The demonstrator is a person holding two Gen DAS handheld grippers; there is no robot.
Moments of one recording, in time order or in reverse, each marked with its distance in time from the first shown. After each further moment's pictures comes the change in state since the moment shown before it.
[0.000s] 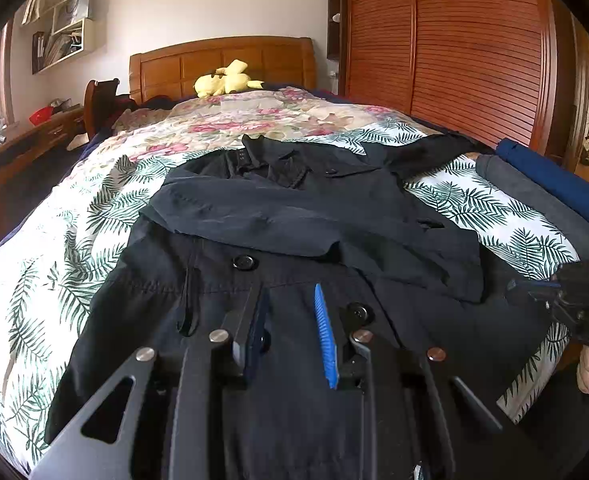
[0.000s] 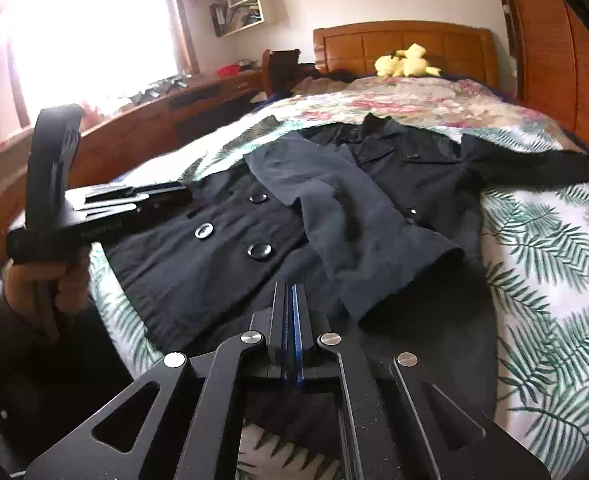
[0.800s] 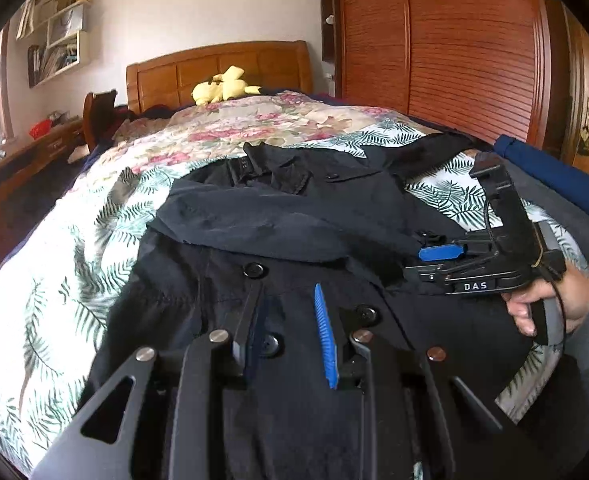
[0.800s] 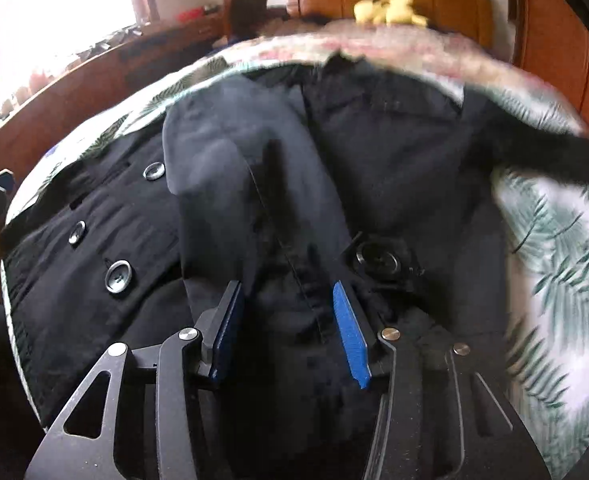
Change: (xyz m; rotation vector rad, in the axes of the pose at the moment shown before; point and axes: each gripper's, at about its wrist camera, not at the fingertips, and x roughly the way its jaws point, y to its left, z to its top) left arm -0.009 0.000 0.006 0.061 -0.014 0.025; right arm 0.127 -0.075 0.035 0.025 0.229 -0.066
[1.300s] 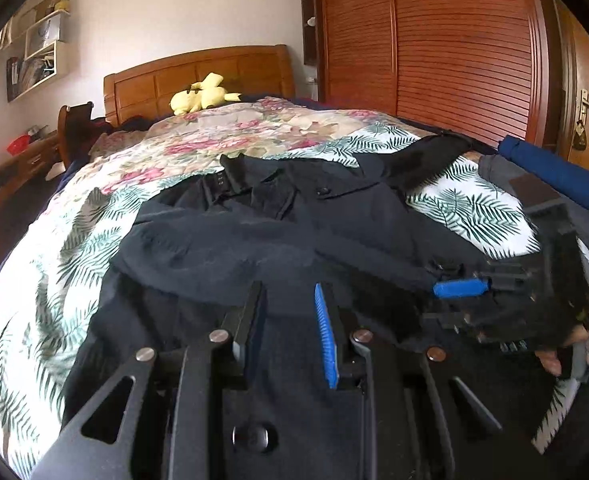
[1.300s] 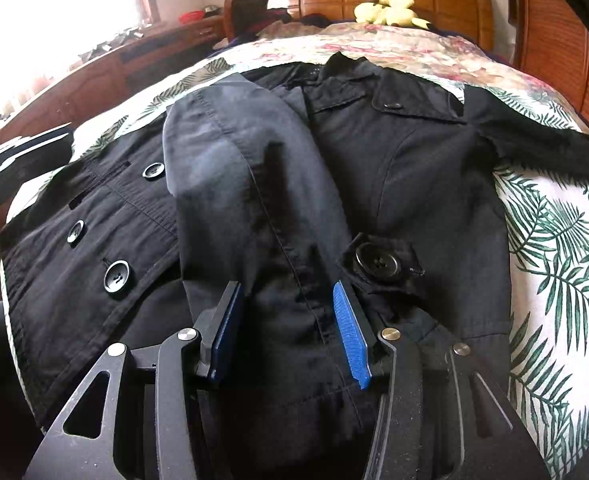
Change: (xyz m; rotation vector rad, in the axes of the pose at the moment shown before) left arm 0.073 -0.003 0.037 0.028 -0.028 -0.066; right arm -0.002 0.002 -0.003 -0.009 -0.016 -0.006
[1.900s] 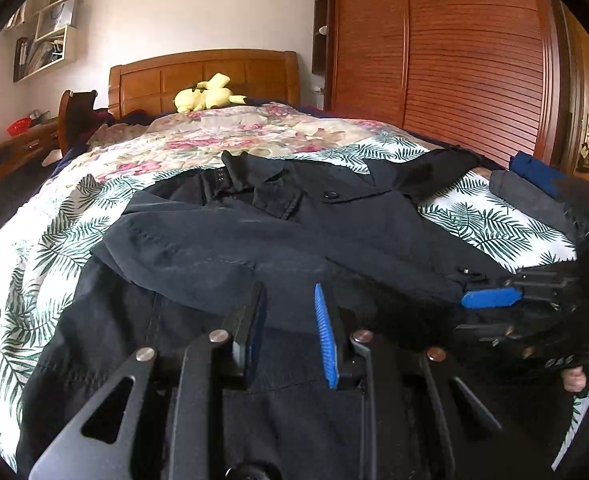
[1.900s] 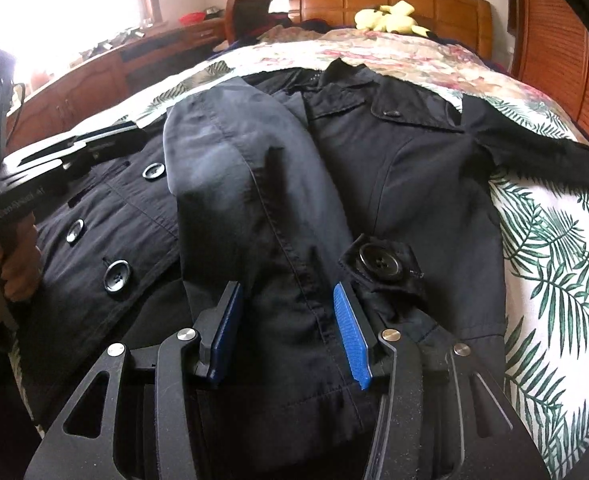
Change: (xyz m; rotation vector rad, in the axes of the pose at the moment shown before) left arm 0.026 0.011 -0.017 -0.071 -0.046 -0.020; right arm -0.006 0.005 0.001 -0.021 -0.026 -0.027
